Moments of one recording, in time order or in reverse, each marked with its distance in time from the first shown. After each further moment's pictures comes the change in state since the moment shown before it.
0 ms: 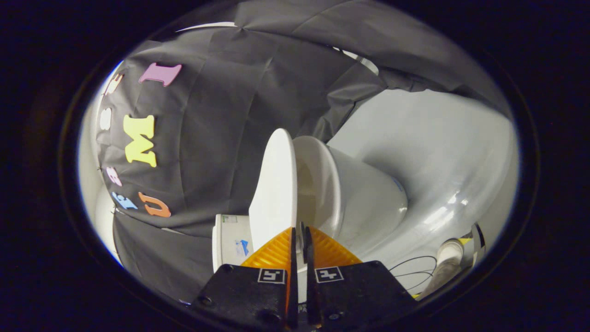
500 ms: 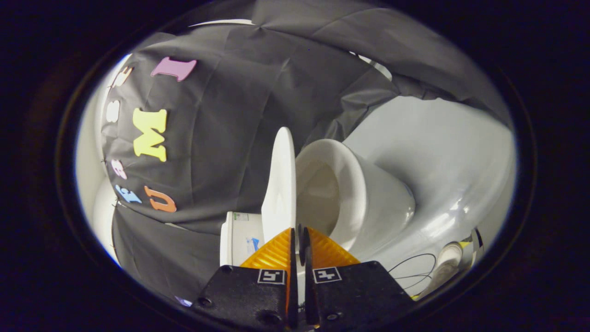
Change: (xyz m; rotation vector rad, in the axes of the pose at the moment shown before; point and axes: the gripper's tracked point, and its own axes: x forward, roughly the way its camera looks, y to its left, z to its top) arm -0.014 0.046 -0.003 -0.077 -0.008 0.040
